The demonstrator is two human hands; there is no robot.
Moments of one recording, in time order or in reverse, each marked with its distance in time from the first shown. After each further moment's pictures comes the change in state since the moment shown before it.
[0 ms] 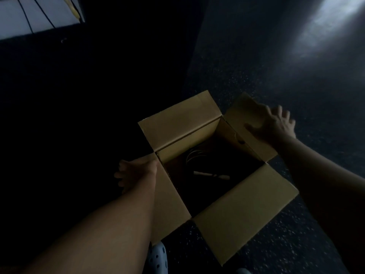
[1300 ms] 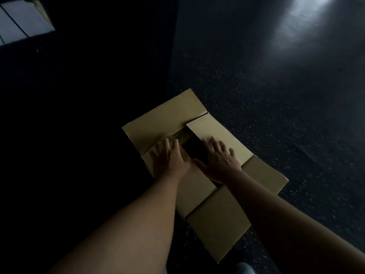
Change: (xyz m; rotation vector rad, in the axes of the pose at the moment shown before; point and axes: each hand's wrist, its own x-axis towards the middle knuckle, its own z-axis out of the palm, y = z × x) left_hand -0.049 0.026 0.065 0.665 -0.100 1.031; right_hand -0.083 -0.068 0.087 0.094 -0.245 -0.253
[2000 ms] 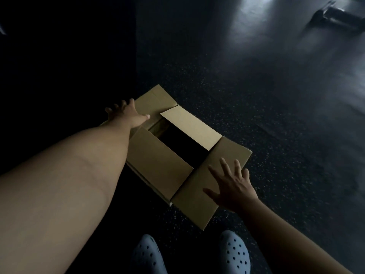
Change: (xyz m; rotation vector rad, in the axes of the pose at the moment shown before) left_hand 0.104 -0.018 -0.083 0.176 -0.008 0.035; right_hand -0.159 0.031 0.017 -0.162 -0.114 0.214
